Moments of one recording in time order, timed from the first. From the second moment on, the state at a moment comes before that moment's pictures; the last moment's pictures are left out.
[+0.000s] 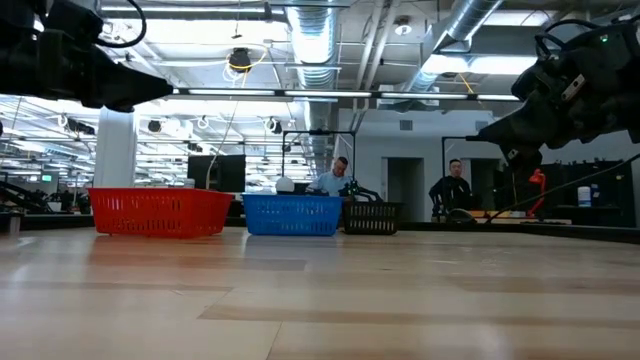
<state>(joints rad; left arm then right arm) -0.11 0.05 0.01 0.07 -0.33 0.18 -0.38 0.56 0.01 0.34 -0.44 0.24</state>
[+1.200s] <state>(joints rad) -0.11 0.05 0.01 0.07 -0.34 0.18 -0.38 0.56 0.01 0.34 -0.44 0.24</state>
